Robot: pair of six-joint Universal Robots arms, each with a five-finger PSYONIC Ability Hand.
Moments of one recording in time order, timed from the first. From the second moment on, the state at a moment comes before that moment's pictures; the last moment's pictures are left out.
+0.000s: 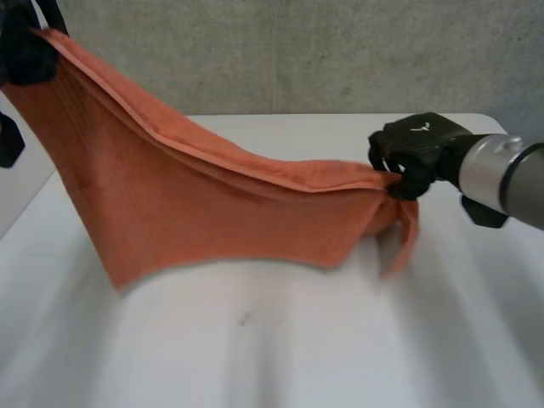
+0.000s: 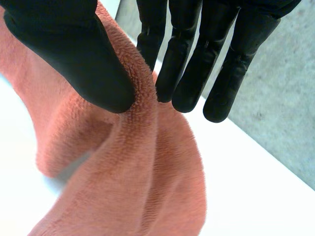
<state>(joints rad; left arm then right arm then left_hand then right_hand) 4.45 -1.41 -1.64 3.46 -1.60 3.17 1.87 -1.25 1.16 0.50 1.23 2.71 1.20 1.22 1.22 1.22 1.04 0.96 1.18 1.18 1.19 0.96</state>
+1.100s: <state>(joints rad) 4.51 -1.79 -1.71 3.85 -1.58 3.18 1.82 -1.26 1.37 -0.01 1.23 2.73 1.20 1.22 1.22 1.22 1.04 0.97 1.18 1.19 1.19 0.99</state>
